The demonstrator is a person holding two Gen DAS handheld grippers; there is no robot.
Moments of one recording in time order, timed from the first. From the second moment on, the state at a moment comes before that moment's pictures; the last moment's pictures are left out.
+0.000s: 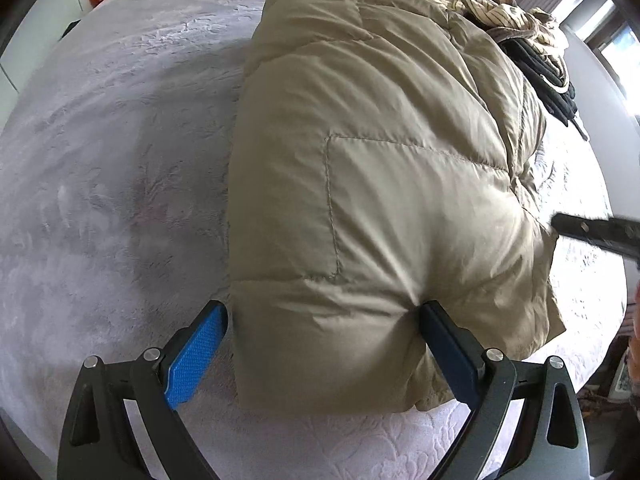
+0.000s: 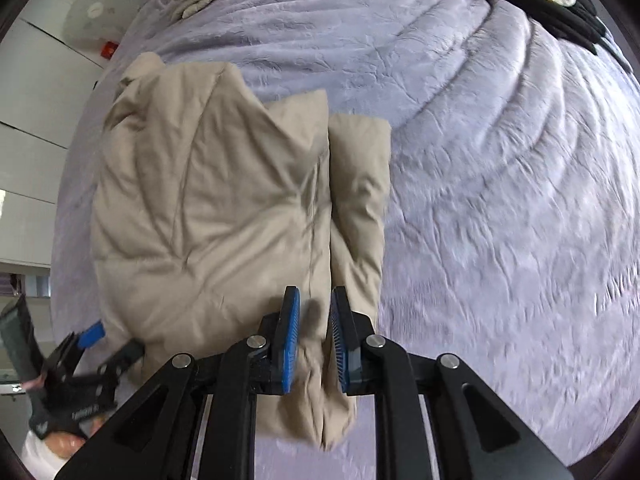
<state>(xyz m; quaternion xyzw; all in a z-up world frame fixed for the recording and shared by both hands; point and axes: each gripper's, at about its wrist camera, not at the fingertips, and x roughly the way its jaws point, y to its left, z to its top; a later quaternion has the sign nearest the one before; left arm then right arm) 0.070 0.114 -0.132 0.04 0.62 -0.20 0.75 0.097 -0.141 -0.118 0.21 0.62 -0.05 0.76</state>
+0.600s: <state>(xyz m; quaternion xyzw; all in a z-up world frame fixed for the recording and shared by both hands) 0.055 0.117 -0.116 0.05 0.62 -0.20 0.76 0.018 -0.125 -0.135 0.22 0.66 -0.05 0.71</state>
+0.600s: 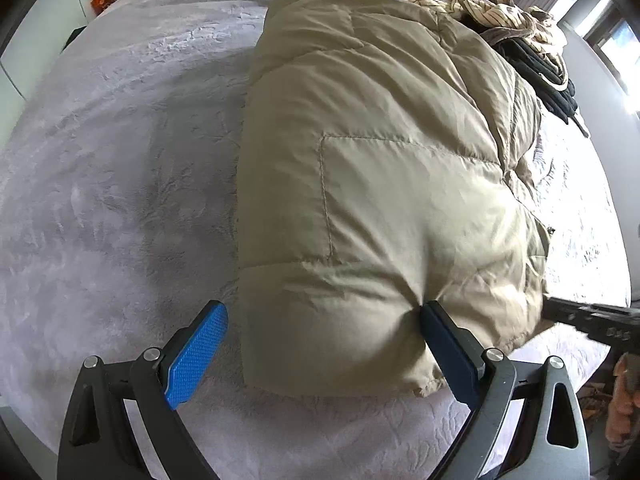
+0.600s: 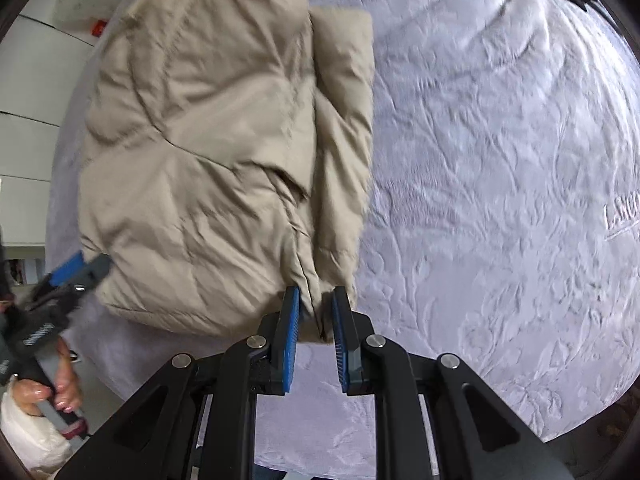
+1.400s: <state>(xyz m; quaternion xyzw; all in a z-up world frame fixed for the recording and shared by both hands) 0.042 0.149 -0.041 0.03 0.59 -0.22 0.78 -0.011 -0.085 -0.050 0.22 0.60 -0.06 0.77</state>
